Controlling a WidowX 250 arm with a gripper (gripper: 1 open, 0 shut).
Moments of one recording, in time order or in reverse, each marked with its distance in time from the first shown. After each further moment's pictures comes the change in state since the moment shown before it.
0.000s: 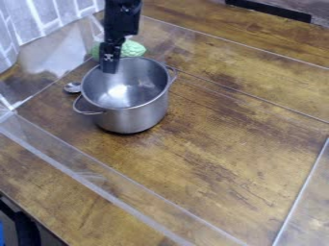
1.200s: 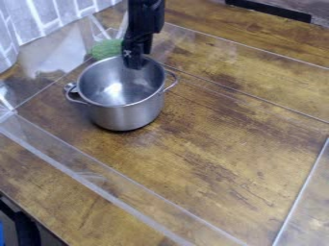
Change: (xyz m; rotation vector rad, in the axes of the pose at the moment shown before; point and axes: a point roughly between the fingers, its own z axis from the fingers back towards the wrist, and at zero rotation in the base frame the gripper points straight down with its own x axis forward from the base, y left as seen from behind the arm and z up) arm 0.031 0.016 0.009 0.023 -0.104 -0.207
